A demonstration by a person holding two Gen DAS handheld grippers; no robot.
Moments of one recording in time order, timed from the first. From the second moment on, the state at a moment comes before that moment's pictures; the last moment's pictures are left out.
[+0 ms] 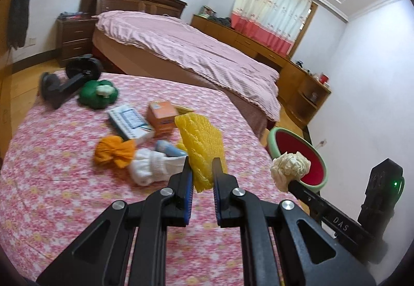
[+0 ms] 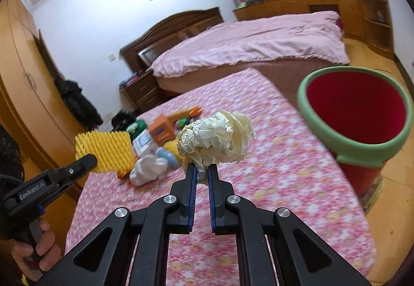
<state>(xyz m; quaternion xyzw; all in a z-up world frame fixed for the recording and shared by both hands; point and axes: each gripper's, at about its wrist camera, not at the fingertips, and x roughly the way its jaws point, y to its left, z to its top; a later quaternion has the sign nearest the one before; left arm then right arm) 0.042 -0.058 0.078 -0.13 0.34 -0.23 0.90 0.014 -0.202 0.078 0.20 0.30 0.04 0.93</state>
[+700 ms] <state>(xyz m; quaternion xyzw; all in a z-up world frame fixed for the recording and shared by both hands) 0.076 -0.215 0.079 -0.04 0.36 -0.34 0.87 -0.009 -0.322 0.083 0.25 0.26 -0.08 0.93</state>
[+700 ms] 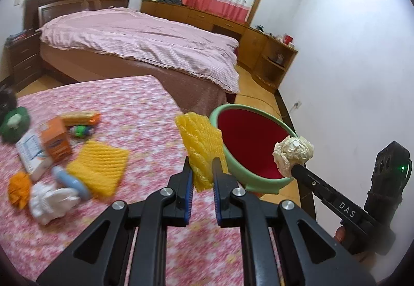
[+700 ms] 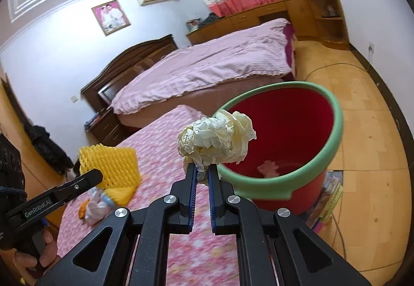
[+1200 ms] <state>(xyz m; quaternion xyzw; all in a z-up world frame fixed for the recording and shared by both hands) 0.112 -0.313 0.049 -0.01 0.39 -0.37 0.84 0.014 -0.391 0.054 0.28 0.29 -0.11 0.91</state>
